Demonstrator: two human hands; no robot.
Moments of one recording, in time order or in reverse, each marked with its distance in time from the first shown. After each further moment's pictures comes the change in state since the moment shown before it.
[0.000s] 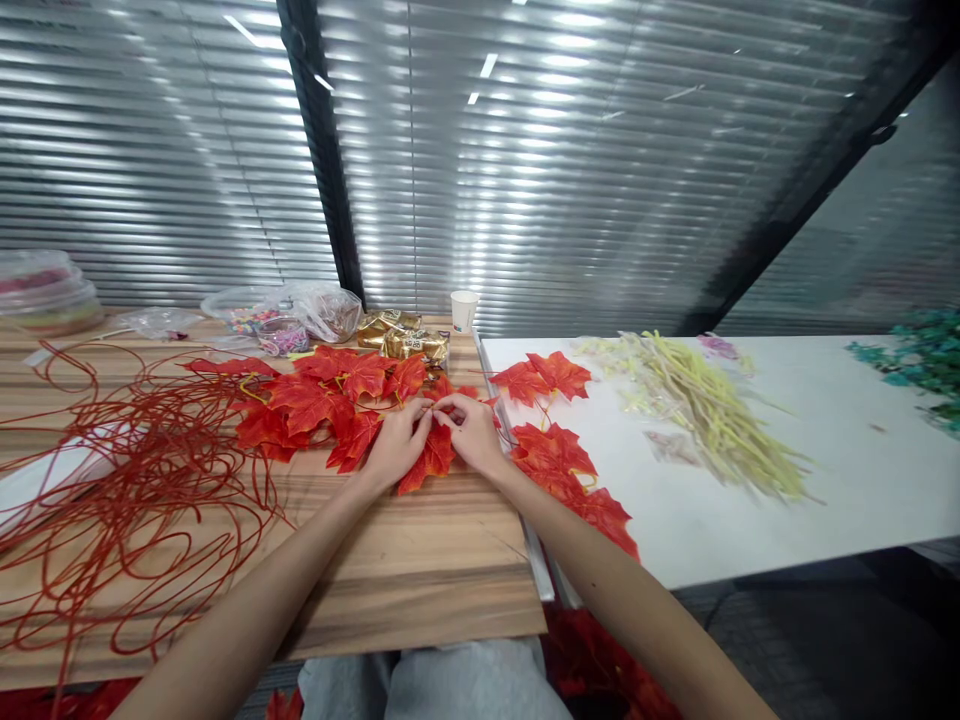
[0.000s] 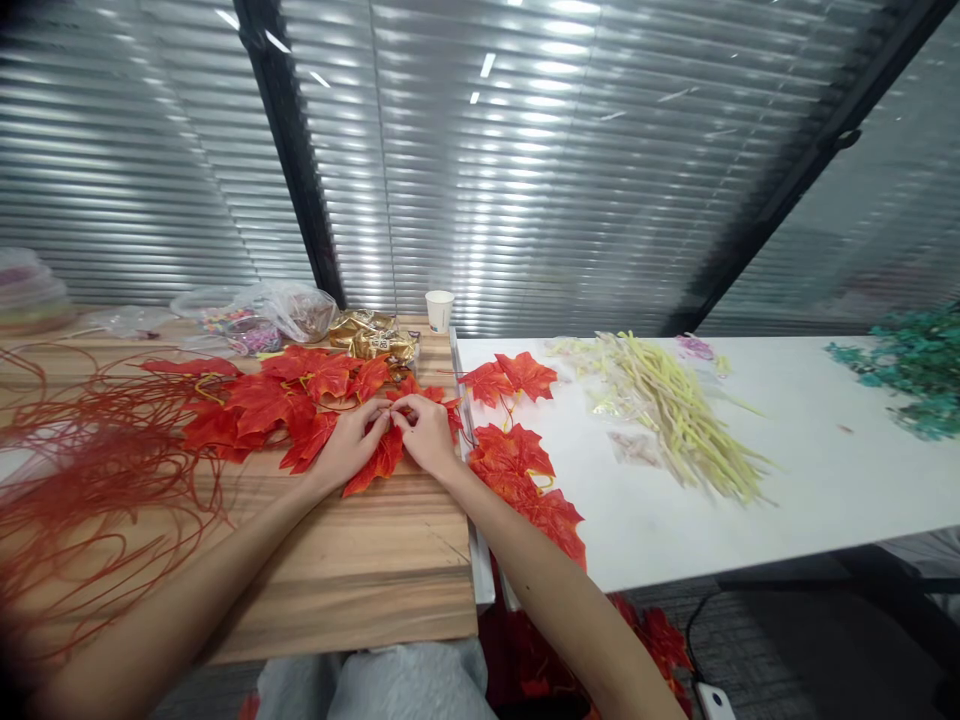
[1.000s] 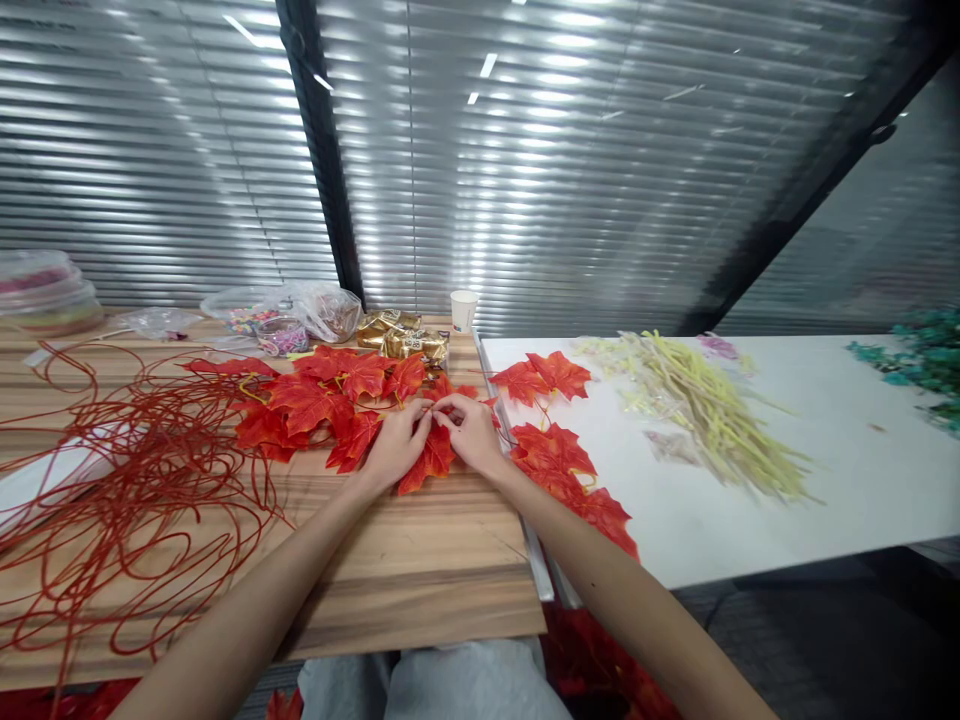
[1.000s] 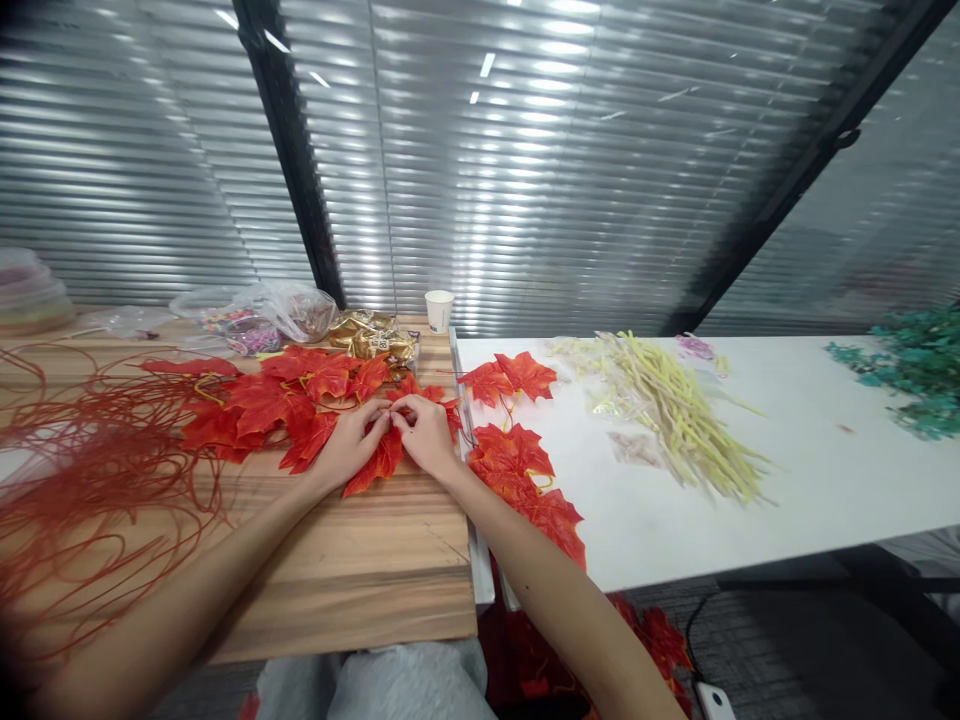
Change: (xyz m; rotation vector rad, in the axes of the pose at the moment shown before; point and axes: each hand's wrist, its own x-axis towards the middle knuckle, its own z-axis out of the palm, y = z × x) left_hand 0.000 -0.001 0.000 0.011 -0.019 0.009; right_hand 0.000 0.003 0.001 -0.036 -0.004 -0.005
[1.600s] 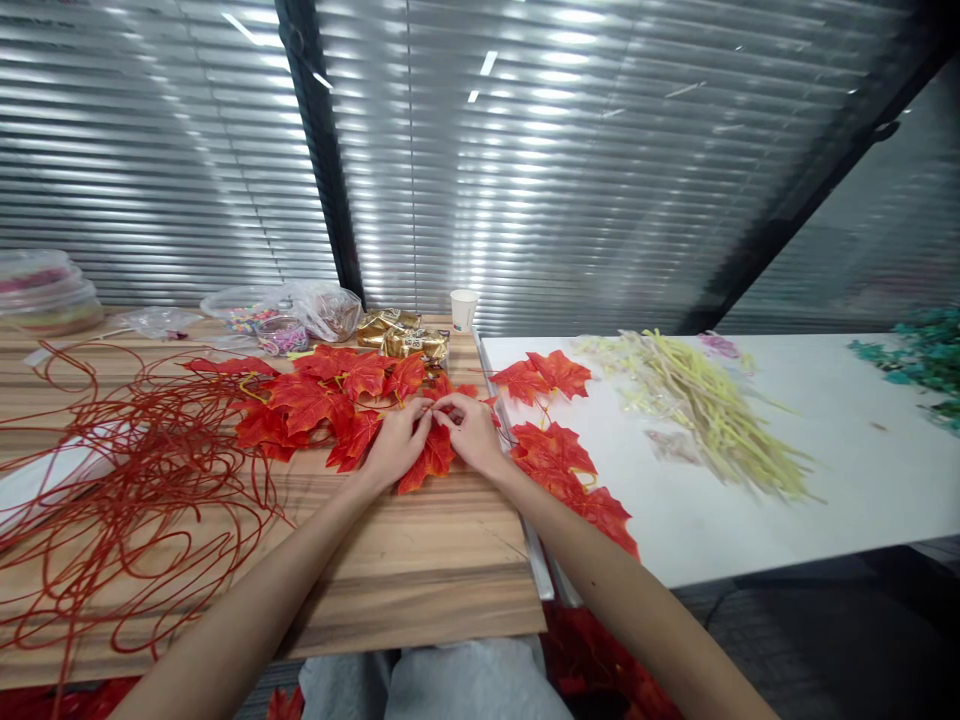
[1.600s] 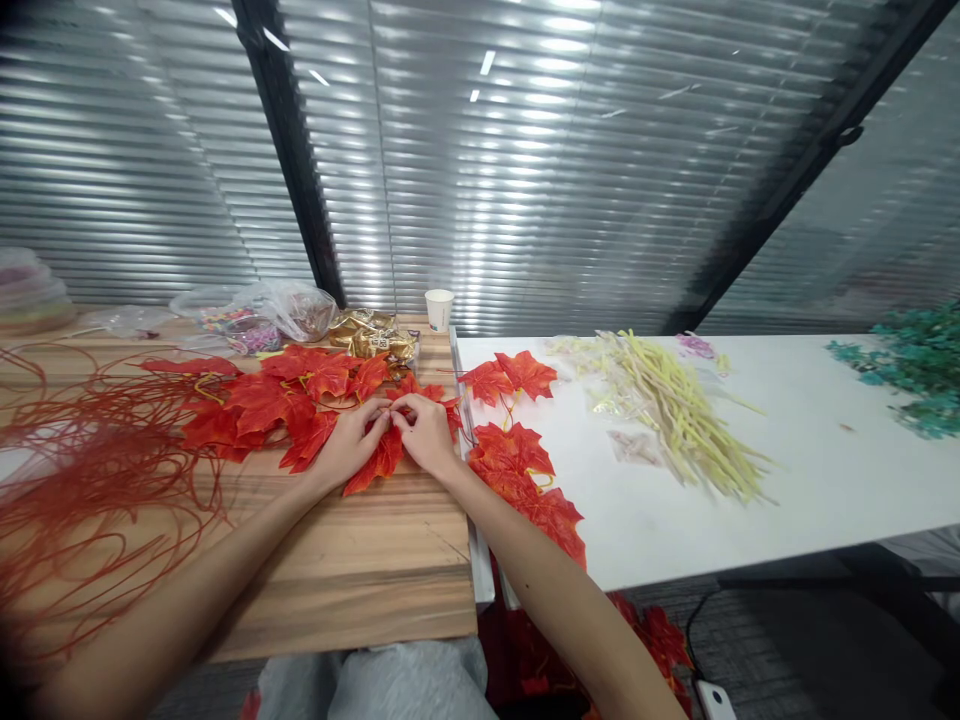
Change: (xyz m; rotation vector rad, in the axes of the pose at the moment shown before) left_hand -0.001 0.001 0.000 0.000 -0.001 -0.005; right_hand 0.000 0.001 0.000 0.012 -0.006 -0.008
